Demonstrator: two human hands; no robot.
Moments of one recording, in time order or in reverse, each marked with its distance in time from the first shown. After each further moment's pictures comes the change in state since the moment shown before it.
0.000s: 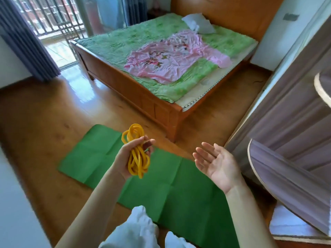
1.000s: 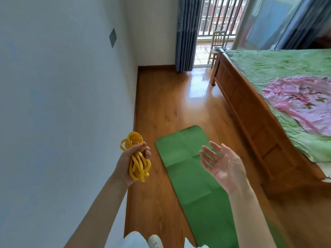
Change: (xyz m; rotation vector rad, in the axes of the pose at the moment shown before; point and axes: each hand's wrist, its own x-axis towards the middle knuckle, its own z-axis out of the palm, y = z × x) left_hand -0.272 0.151 -0.270 -0.407 0.502 0.600; right_hand 0.047 0.252 0.342 -0.304 -0.476 0.396
